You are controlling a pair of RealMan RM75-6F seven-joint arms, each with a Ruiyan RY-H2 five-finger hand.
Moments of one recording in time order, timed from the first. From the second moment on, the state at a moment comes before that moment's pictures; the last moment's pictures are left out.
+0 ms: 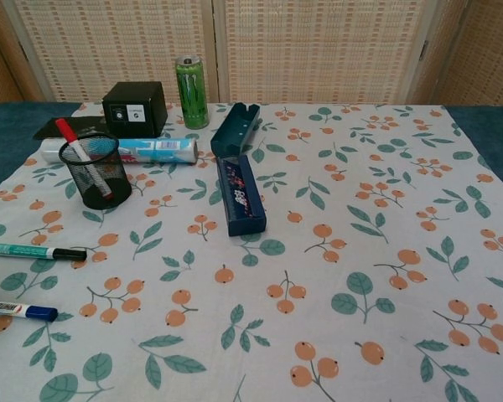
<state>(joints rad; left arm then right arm) -0.11 -1.31 0.06 -1.77 1.65 1.42 0.40 0.06 -1.11 0.06 -1.63 -1.50 1.50 -0.12</state>
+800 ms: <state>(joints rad) -0.18 -1.57 -0.01 -1.62 1.47 1.26 0.55 0.06 -1.10 0.06 -1.63 -1.51 1.50 -0.09</state>
